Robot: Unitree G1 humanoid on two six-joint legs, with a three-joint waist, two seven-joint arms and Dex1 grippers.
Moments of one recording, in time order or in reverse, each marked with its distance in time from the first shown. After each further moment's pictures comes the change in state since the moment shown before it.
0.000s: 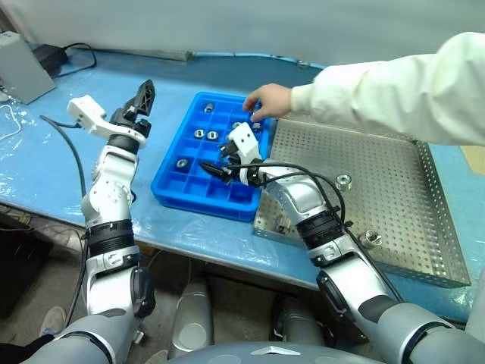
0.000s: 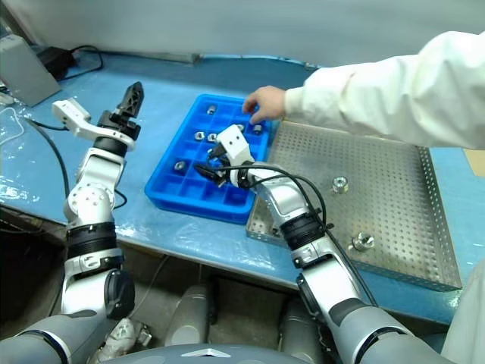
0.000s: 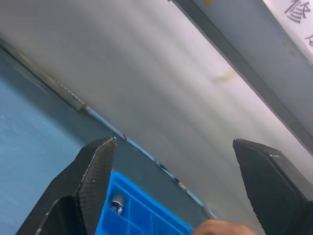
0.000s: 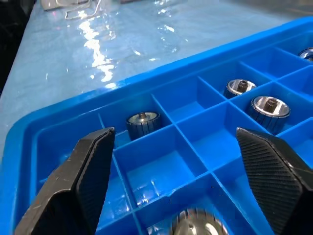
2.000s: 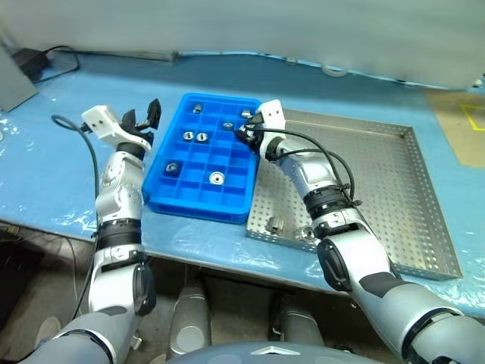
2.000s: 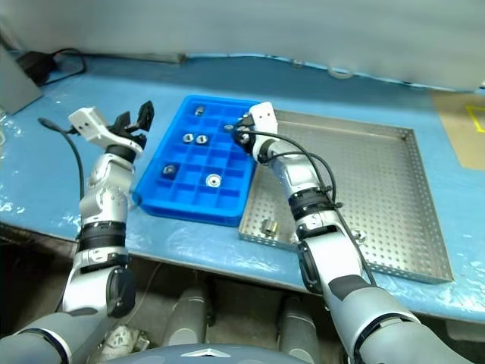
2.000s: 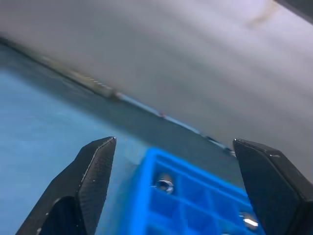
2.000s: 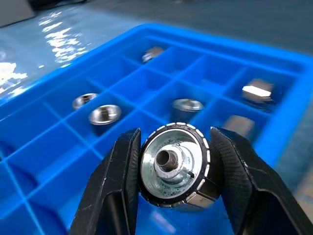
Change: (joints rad) left arm 0.038 0.001 -0.045 0.129 0.330 -0.210 0.023; right arm -0.223 -0.022 -0.215 0.420 -0.045 -0.113 -0.117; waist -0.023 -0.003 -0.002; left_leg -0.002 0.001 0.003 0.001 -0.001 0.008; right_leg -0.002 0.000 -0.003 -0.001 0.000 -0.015
